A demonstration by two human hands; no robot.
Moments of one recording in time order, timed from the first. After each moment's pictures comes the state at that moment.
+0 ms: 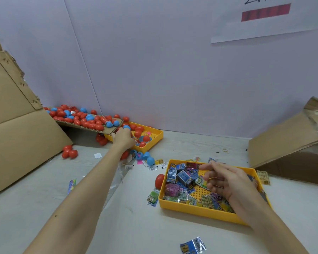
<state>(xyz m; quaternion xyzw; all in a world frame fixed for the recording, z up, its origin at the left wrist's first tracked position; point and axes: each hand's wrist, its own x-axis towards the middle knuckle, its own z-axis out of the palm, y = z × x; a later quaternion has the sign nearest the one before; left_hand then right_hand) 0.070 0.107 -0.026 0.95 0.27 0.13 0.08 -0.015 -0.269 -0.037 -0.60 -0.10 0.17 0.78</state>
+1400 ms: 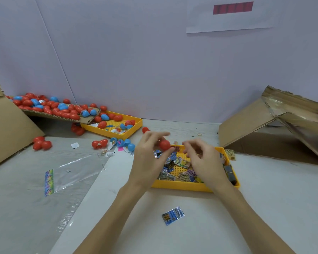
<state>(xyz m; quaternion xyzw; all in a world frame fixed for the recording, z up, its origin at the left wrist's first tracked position) -0.081 -0.098 -0.025 0.84 -0.08 0.36 0.41 -0.033 -0.263 -0.039 -0.81 -0.19 -0.11 0.55</state>
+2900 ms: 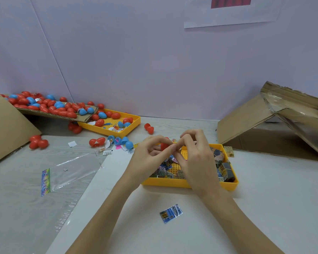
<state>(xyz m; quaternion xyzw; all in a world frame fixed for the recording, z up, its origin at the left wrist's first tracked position) -0.080 -0.094 -0.021 0.79 -0.06 0.15 0.59 -0.046 -0.247 -0.044 -0.82 -0.28 -0.40 0.30</state>
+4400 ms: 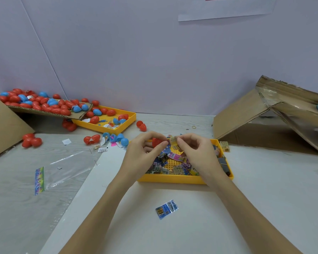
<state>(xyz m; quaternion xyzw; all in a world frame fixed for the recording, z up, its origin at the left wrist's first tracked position) -0.077 -0.091 -0.028 0.82 -0.05 0.20 0.53 -0.031 -0.265 -0.042 -0.74 -0.15 -0.05 0.65</state>
